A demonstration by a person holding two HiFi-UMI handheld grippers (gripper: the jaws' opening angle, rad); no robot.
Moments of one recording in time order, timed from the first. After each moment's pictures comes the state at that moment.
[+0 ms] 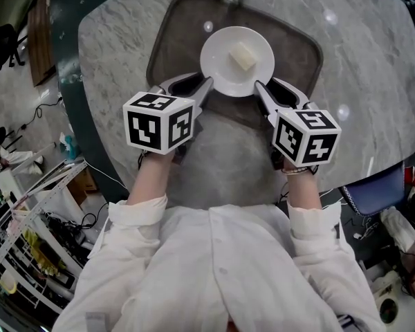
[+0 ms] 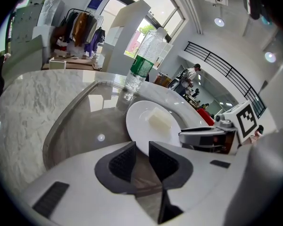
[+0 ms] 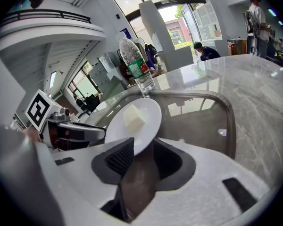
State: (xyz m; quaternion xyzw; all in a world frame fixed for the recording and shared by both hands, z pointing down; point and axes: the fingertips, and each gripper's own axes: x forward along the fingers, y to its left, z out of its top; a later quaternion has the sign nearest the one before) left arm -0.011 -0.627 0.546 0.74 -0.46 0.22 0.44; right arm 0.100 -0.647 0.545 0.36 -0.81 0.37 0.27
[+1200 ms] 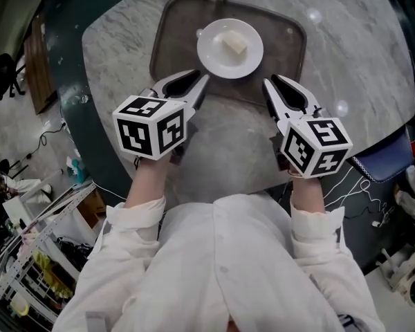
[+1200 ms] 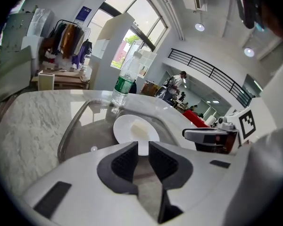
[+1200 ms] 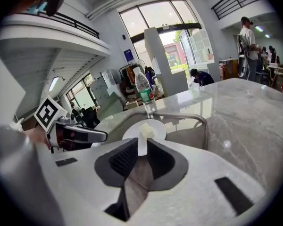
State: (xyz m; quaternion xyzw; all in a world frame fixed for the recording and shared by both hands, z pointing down) left arm -0.011 -0.592 0.483 0.80 -0.43 0.18 0.37; right arm 0.116 -0.597 0.463 0.44 -0.83 0.29 0.19
